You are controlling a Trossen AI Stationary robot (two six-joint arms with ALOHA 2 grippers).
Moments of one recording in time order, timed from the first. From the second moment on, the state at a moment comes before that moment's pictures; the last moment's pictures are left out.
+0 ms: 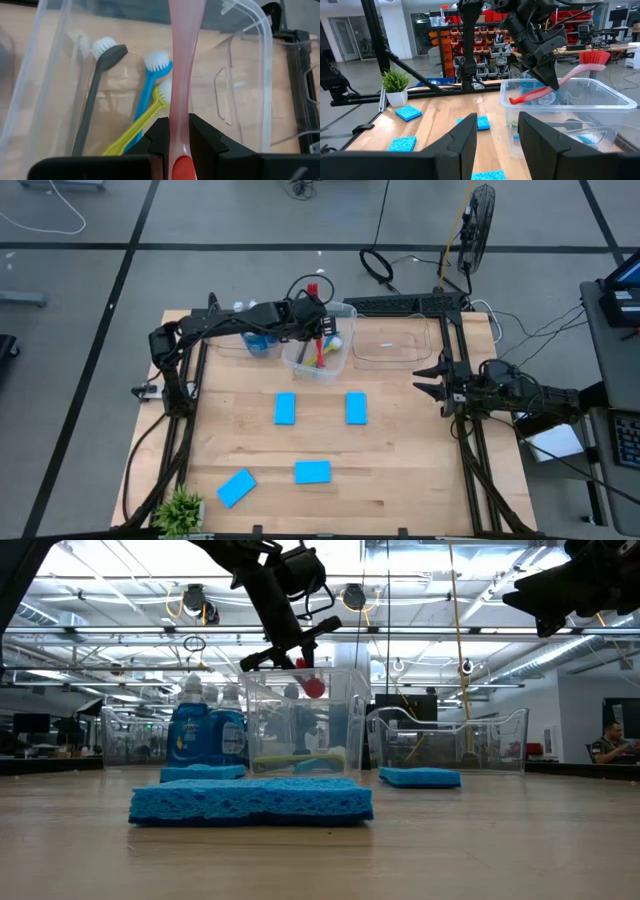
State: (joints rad) left arm 0.38 1.84 1.55 -0.64 -0.19 -1.12; right arm -0.08 0.00 0.25 -0.23 0.00 0.08
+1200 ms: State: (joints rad) left arm 0.37 1.84 1.55 -0.63 -0.20 -1.18; right arm -0.08 0.00 0.25 -0.23 0.00 0.08
